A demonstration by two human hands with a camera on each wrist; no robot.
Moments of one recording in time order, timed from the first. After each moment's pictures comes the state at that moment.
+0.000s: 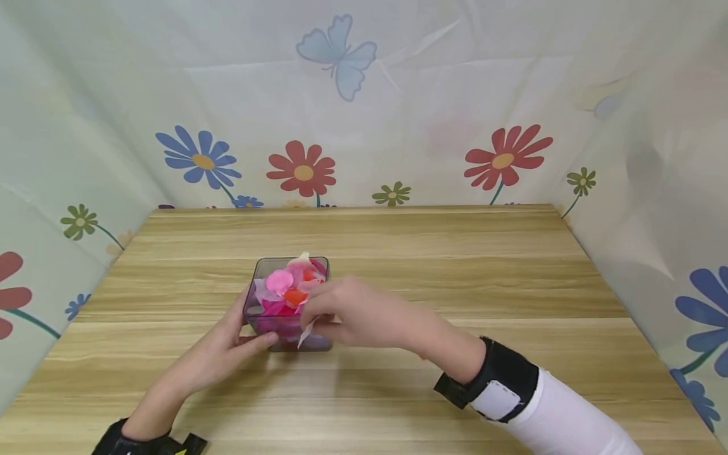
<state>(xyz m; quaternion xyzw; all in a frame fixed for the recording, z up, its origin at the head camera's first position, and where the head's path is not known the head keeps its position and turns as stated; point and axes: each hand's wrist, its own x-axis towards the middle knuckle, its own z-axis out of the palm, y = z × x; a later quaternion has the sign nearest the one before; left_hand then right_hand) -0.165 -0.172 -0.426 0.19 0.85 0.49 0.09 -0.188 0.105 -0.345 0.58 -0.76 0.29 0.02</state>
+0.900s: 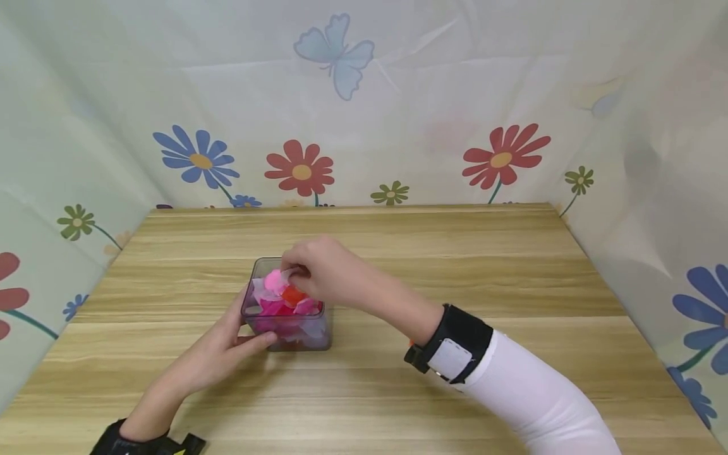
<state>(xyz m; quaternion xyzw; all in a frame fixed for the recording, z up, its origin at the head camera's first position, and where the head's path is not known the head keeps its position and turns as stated) -0.164 -0.171 -0.424 0.20 0.84 0.50 0.09 -0.223 0.070 -0.327 0.47 -0.84 0.25 0.07</state>
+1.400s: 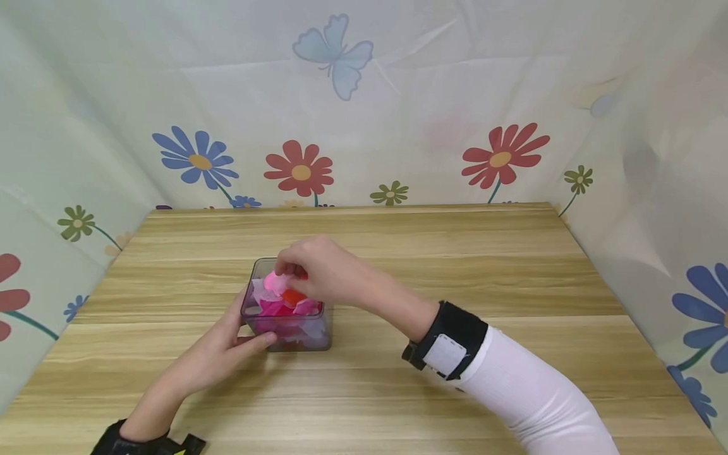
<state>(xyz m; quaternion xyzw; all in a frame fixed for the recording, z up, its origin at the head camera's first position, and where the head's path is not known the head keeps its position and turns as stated) -0.165 -0.171 -0.421 0.20 0.84 0.49 0.10 -0.230 0.065 -0.331 0.48 -0.84 0.23 0.06</state>
